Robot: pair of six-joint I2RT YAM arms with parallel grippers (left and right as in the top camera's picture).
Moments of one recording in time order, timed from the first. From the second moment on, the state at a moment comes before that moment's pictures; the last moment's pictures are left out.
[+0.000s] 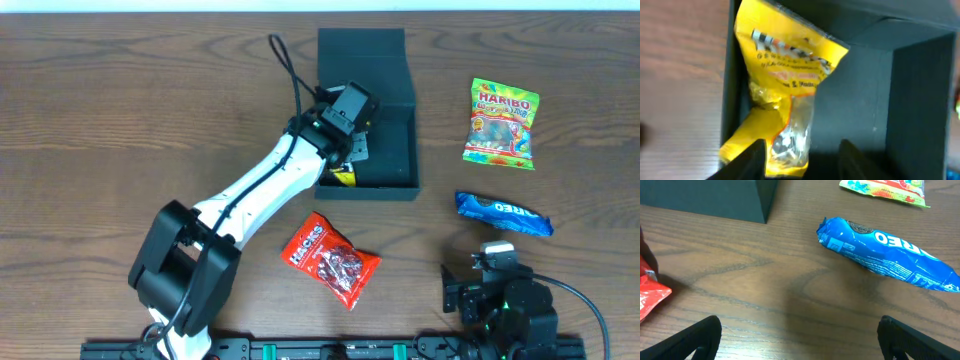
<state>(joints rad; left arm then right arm) -0.68 1.90 1.49 -0.68 -0.09 -0.73 0.16 0.01 0.36 -1.07 0.05 0.00</state>
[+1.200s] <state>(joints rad) -0.94 1.58 1.28 -1.14 0.02 -1.34 0.16 0.01 0.36 -1.07 0.05 0.00</state>
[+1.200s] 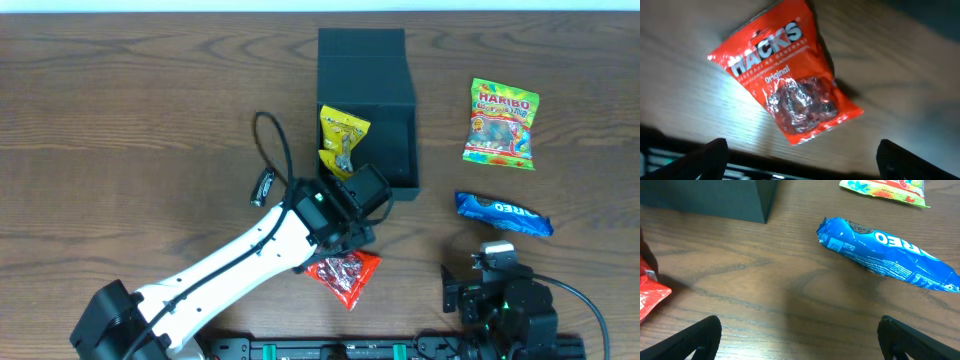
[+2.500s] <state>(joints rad) -0.88 1.73 0.99 -0.69 0.19 -1.79 0.16 0.01 0.36 -1.07 0.05 0.00</state>
